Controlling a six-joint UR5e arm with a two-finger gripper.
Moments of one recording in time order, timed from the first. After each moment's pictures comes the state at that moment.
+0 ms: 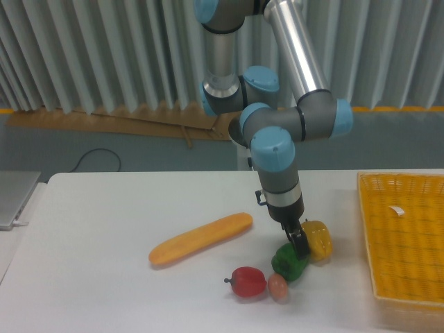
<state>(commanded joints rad) 2.39 -1.88 -1.57 -1.16 1.70 1.49</state>
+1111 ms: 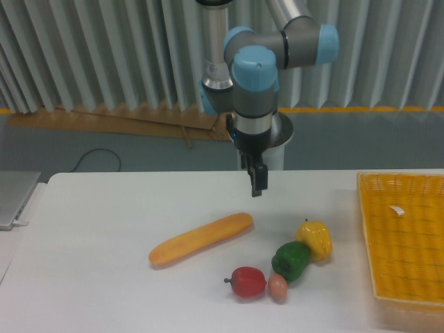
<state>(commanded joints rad) 2.32 -1.65 -1.55 -1.54 1.54 1.48</state>
